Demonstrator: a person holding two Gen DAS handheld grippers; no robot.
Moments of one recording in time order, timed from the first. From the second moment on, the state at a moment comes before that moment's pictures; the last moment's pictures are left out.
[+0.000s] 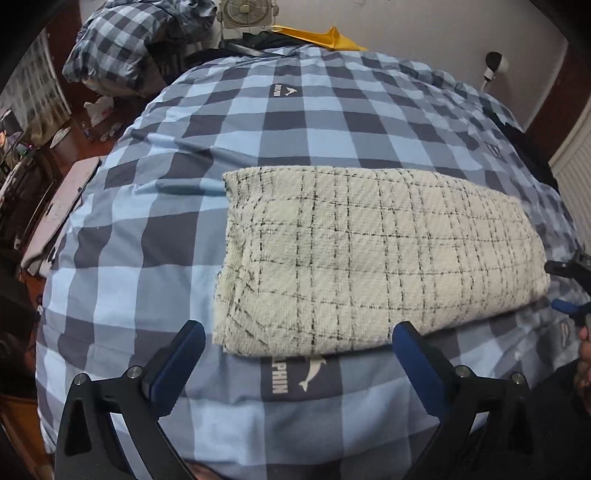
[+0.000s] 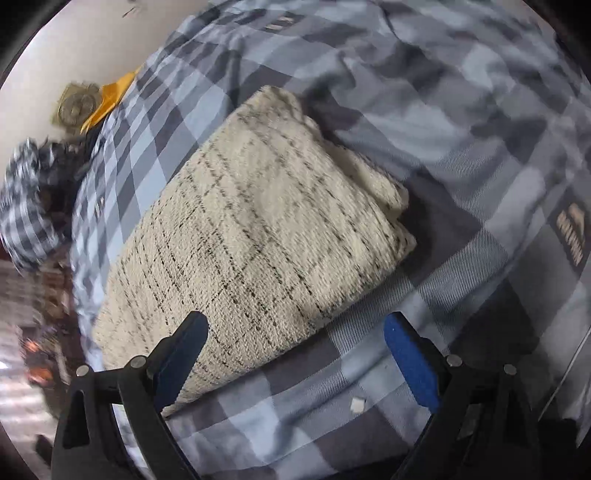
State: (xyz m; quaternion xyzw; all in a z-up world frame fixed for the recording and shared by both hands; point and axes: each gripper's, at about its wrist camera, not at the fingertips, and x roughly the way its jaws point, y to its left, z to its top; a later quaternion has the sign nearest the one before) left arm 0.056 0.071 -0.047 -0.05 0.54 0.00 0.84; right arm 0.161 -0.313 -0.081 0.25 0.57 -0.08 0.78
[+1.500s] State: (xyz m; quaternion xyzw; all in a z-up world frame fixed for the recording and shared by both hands) left arm 0.064 0.092 -0.053 -0.12 0.56 0.01 0.82; right arm 0.213 -0.357 -0.167 0.37 0.63 -0.08 0.68
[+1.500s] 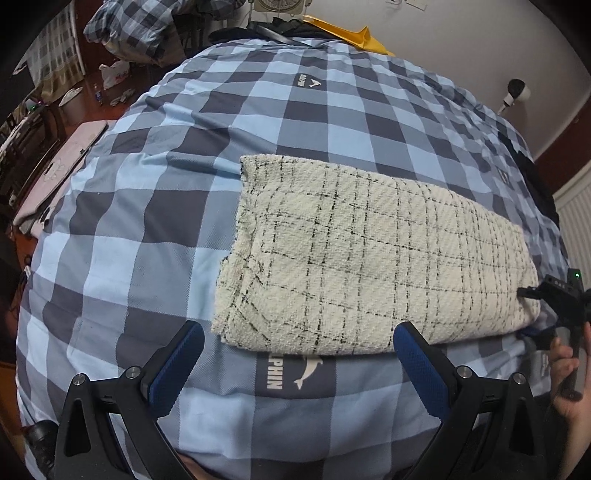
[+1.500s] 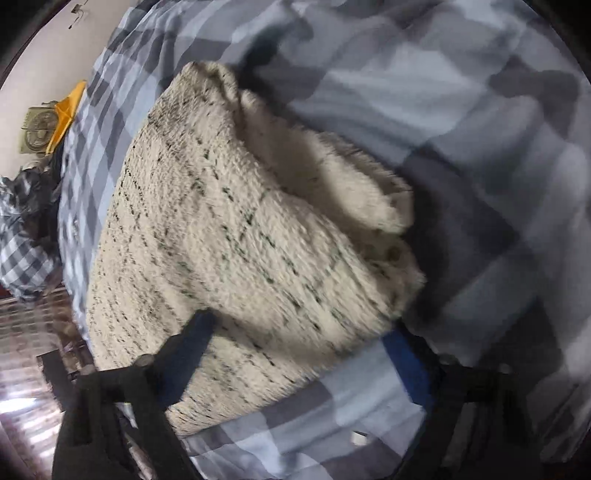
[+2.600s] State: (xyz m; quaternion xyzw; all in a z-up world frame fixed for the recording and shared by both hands) left arm 0.059 0.121 -0.063 -0.12 0.56 0.07 0.82; right arm 0.195 -0.366 -0.104 0.34 0.56 -0.06 0.75
